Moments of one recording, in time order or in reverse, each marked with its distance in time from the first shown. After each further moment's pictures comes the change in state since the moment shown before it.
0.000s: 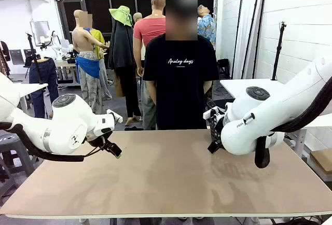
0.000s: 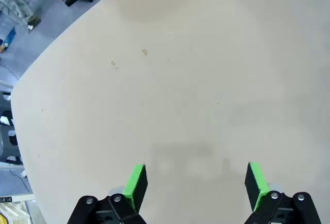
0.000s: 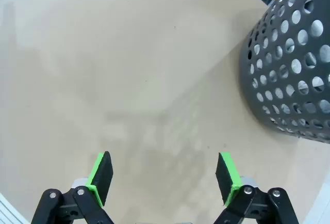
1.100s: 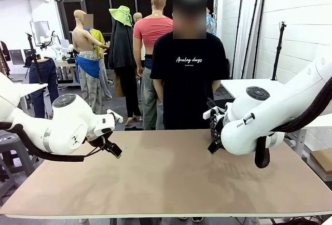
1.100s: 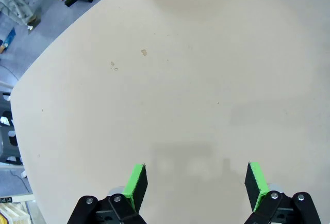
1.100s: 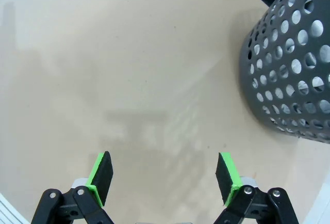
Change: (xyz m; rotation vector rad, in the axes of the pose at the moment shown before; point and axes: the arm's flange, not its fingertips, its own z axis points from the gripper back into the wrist) left arm 0.000 -0.001 0.000 0.000 0.000 -0.002; right arm 0.000 0.000 0.000 0.000 0.000 0.001
